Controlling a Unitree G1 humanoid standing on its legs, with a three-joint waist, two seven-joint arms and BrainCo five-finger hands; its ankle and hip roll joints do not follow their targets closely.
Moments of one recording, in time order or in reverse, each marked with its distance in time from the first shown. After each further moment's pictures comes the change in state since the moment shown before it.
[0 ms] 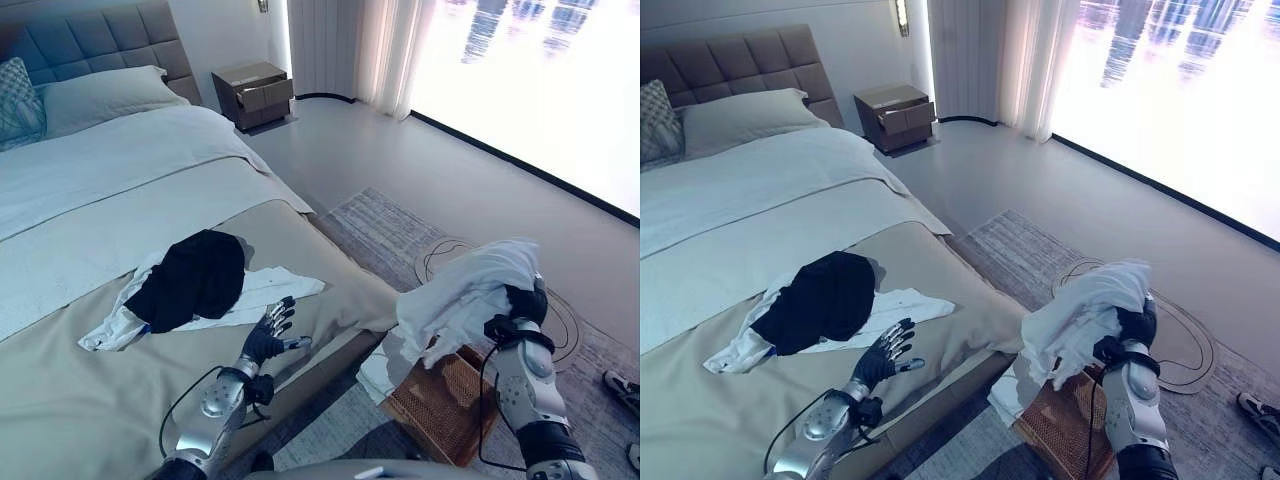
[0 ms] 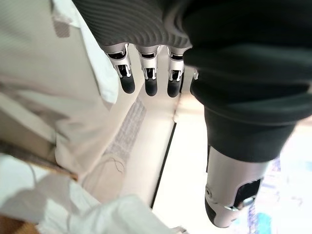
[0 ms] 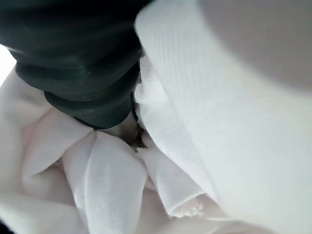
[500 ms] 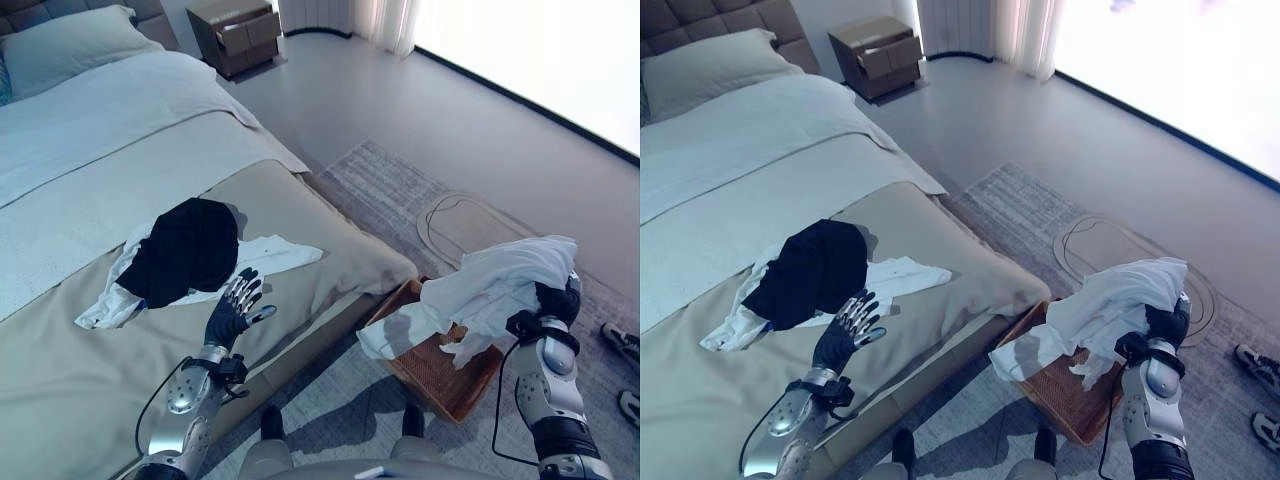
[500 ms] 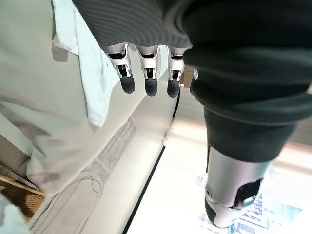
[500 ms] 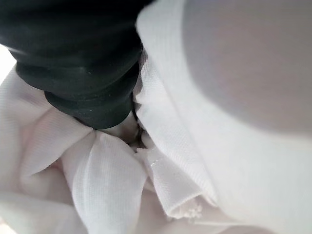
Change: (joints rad) left arm 0.010 0.003 0.163 -0.133 -0.111 -0.061 0.008; right arm -0.039 -0.038 -0.078 0.030 -0.079 -0.015 -0.078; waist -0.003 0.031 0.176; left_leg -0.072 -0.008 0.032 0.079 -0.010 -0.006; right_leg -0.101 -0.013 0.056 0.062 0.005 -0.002
